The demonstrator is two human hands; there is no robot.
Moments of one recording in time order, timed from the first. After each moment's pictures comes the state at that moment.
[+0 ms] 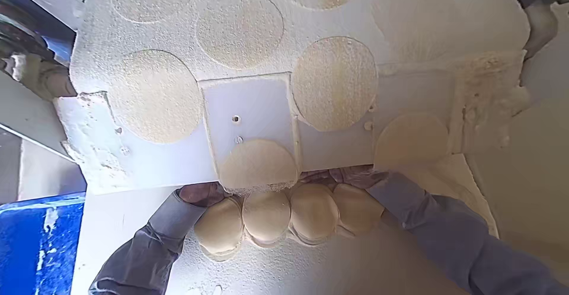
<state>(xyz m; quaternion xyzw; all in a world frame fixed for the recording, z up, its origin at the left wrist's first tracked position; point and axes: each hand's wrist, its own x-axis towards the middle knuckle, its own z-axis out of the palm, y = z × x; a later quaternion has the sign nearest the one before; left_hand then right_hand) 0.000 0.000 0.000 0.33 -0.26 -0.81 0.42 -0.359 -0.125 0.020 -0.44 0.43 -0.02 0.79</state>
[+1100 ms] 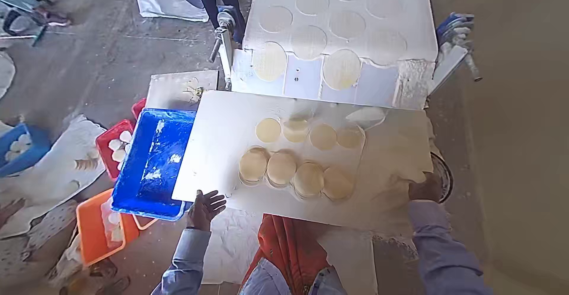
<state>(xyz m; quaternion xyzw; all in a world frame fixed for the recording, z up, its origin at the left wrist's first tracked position) -0.073 0.355 0.099 0.73 0.09 -0.43 0.52 -0.563 0.026 0.071 -0.56 0.80 -0.04 0.23</state>
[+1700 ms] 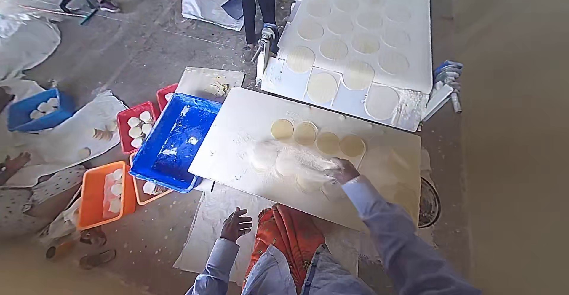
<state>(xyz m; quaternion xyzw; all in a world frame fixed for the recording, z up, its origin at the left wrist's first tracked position) -0.194 0.420 0.087 0.70 0.15 -0.51 0.47 -0.362 0.085 0.182 -0.77 0.47 0.11 0.40</state>
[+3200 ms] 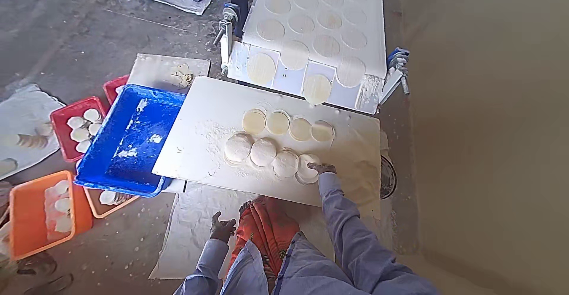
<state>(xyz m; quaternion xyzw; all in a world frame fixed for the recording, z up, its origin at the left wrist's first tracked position) -0.230 0.421 0.053 0.78 0.13 -0.49 0.38 -0.412 0.084 0.079 -0.50 0.77 0.06 0.40</state>
